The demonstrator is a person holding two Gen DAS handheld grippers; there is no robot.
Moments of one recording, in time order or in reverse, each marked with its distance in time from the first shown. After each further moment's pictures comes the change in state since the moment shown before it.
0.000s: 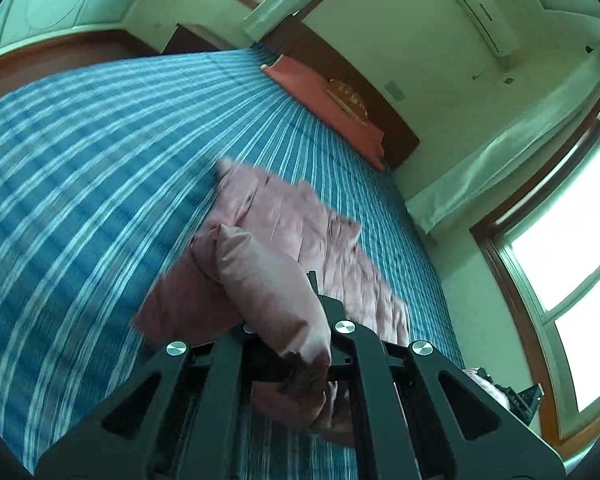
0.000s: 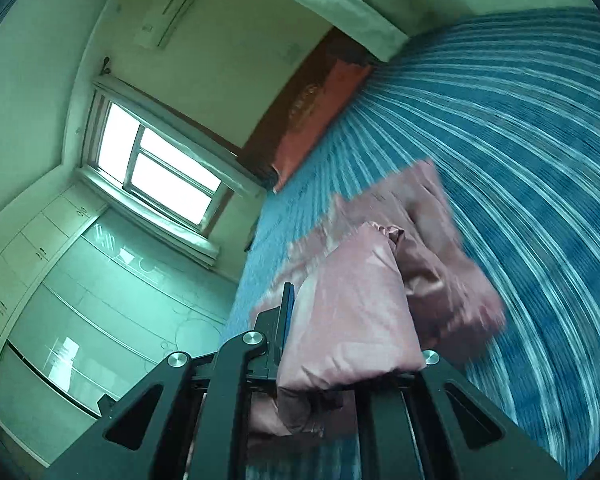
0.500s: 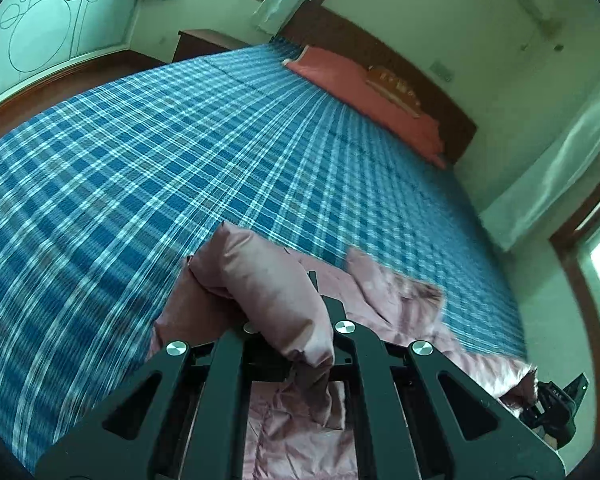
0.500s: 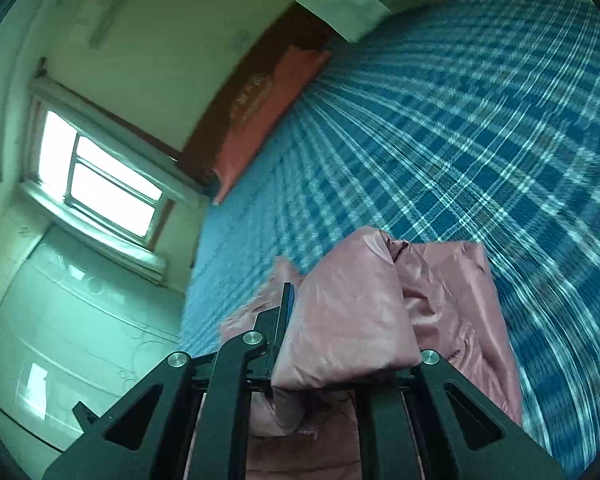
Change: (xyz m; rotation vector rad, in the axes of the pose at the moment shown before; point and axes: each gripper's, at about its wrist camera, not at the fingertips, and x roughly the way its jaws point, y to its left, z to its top) left arm 0.222 0.013 0.116 0.088 0.042 0.225; right arm 0.201 -0.066 0.106 0.067 0.058 -0.218
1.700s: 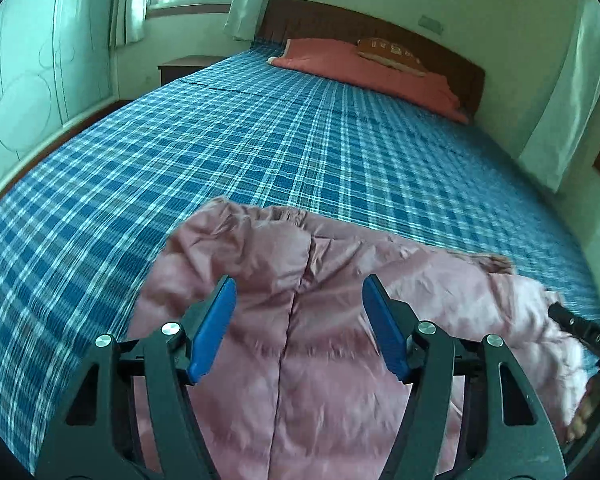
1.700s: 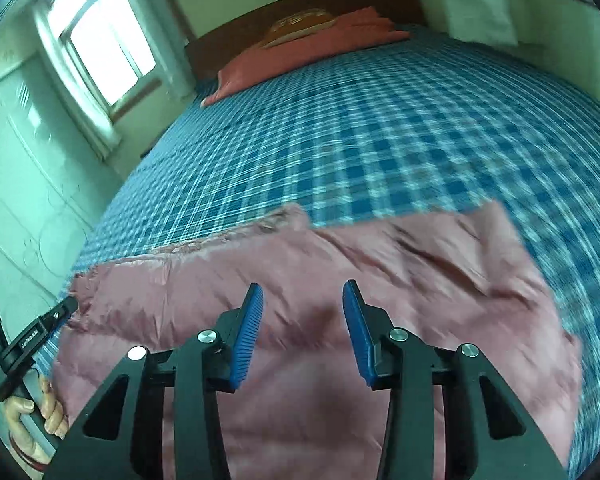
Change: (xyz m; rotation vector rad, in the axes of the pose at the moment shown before) left arm 0.085 -0.037 -0.011 0.266 -0.010 0.176; right arm 0.121 0.103 -0.044 -0.541 0.155 -0.234
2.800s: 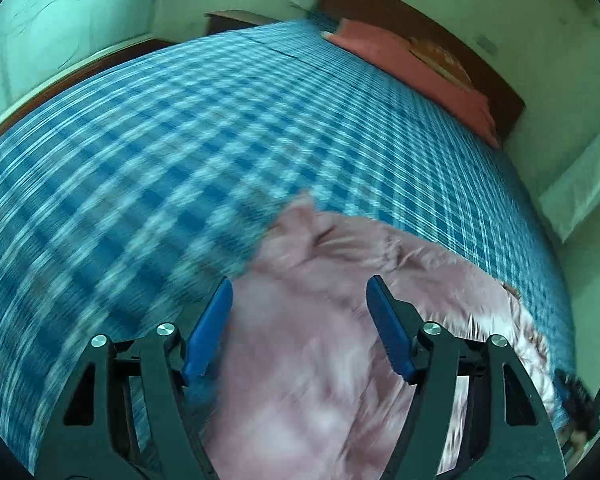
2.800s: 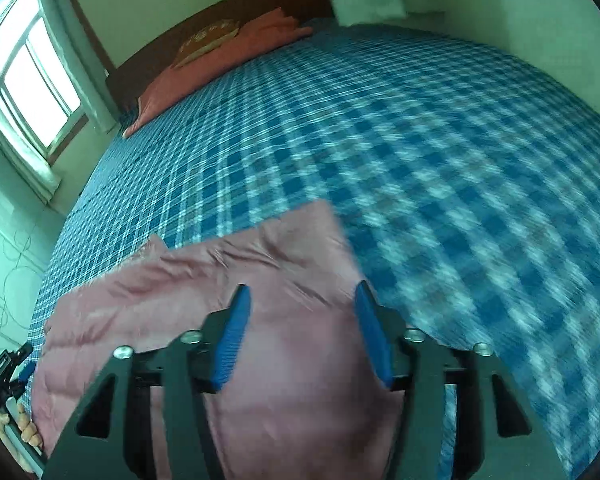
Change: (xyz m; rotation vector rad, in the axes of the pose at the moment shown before) left arm -0.020 0.088 -0.007 -0.293 0.096 -0.022; right arm -0.091 -0.149 -0.036 0.246 -0.029 -0.174
